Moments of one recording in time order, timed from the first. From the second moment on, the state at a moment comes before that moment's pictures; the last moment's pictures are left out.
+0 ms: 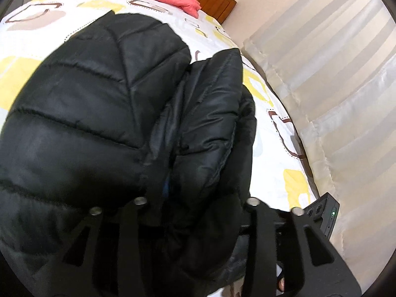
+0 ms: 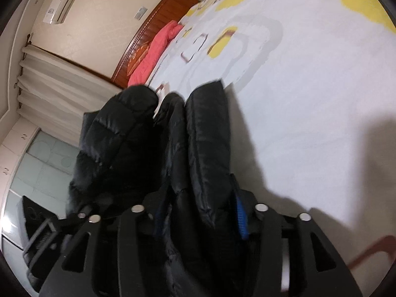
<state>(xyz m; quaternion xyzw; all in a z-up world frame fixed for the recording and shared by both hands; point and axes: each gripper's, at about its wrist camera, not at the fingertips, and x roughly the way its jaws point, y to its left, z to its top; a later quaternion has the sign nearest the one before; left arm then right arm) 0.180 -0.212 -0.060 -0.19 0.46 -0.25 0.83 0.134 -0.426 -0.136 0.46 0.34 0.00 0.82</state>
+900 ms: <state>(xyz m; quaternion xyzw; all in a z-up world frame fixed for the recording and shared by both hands) 0.199 -0.057 -0.042 -0.32 0.41 -0.18 0.83 0.192 -0.379 -0.063 0.40 0.36 0.03 0.84</state>
